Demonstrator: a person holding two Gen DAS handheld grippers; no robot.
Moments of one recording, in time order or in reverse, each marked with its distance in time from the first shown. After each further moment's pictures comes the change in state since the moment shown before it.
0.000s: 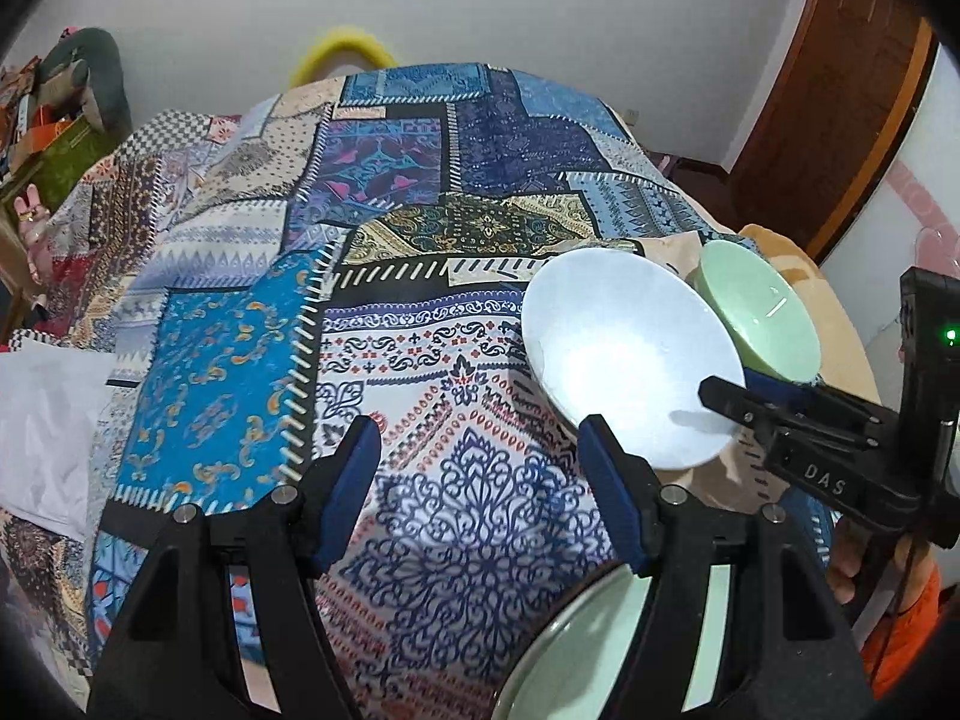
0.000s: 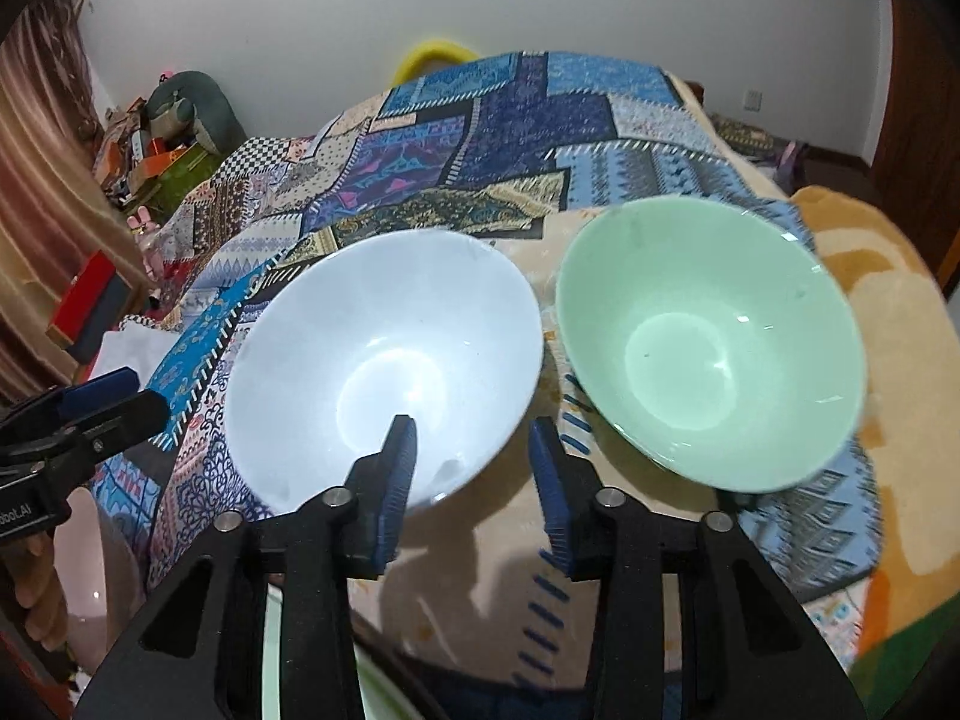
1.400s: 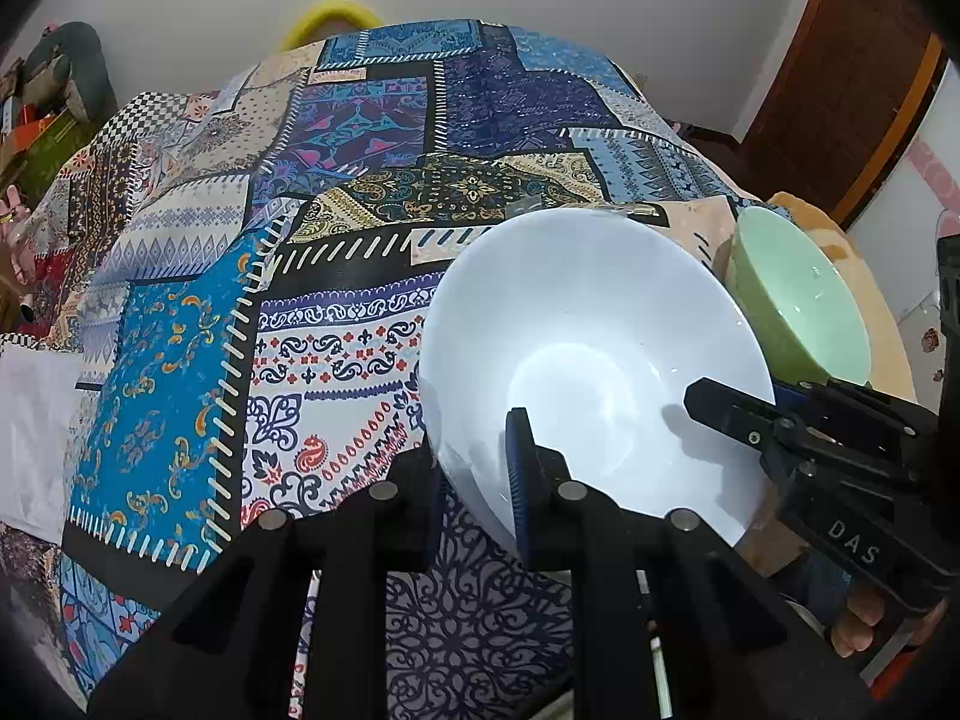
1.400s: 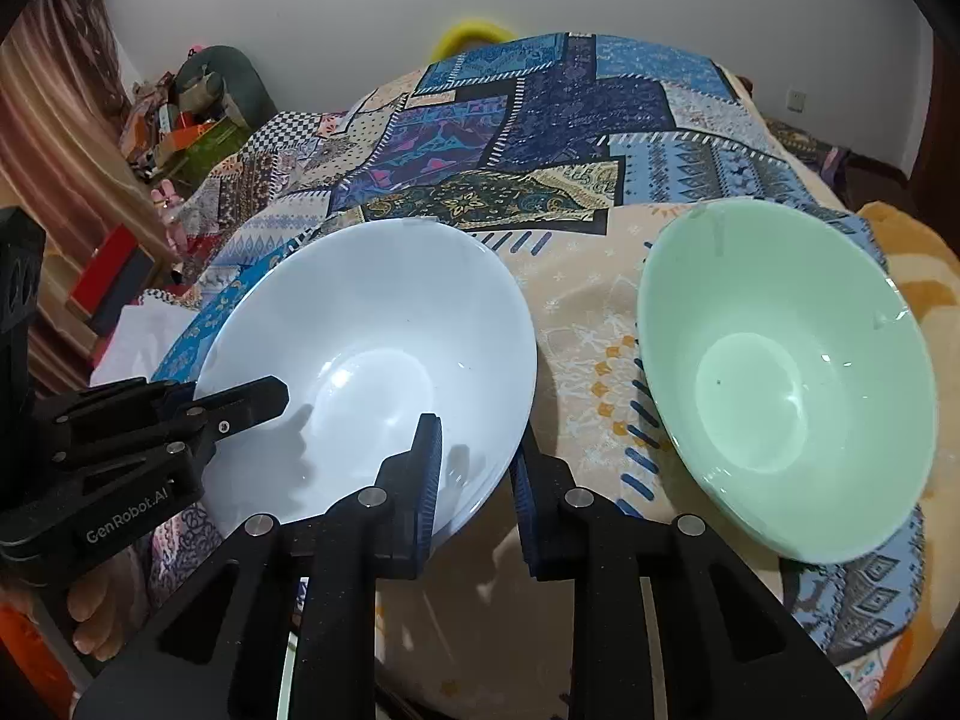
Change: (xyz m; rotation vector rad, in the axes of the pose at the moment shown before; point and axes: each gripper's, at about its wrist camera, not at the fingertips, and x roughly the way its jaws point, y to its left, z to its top) left arm 0.057 -0.018 0.008 0.019 0.074 0.028; right arm 0.018 0.015 0.008 -0.065 0.041 0.058
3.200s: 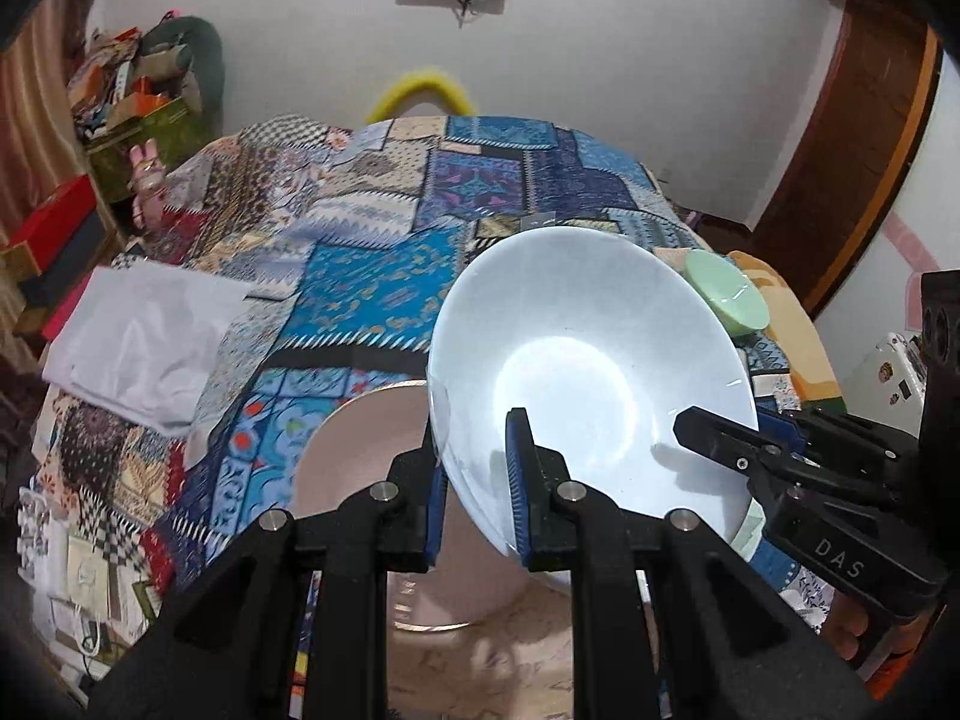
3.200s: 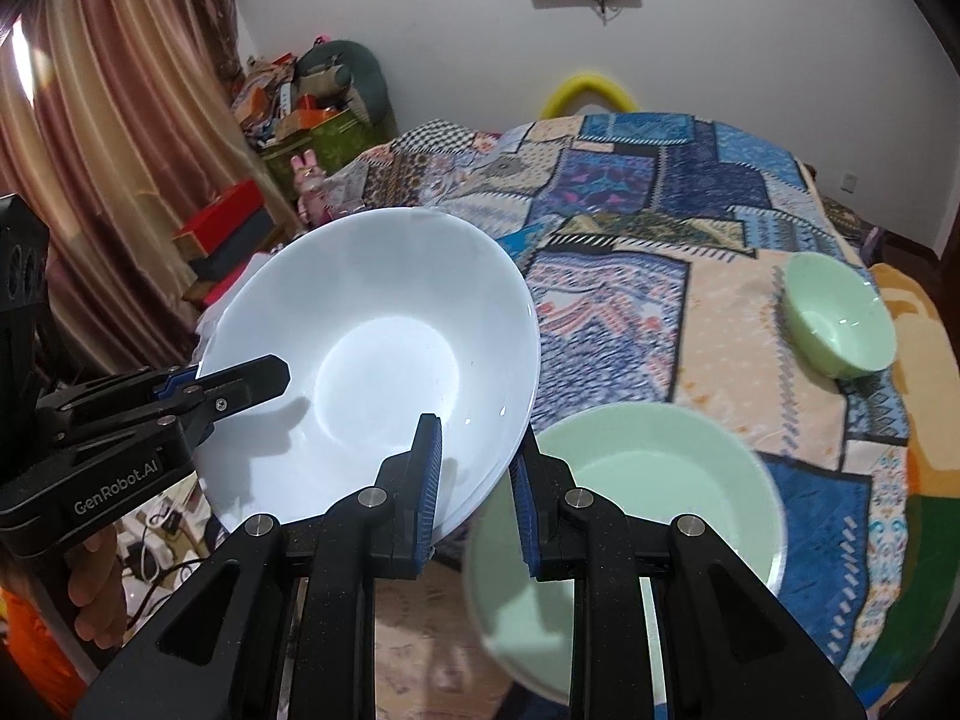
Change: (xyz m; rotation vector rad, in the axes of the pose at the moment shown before) left arm -0.227 0.078 -0.154 -0.144 -0.192 0.047; right arm -0.099 0.160 -0.076 -0.161 -0.078 0.093
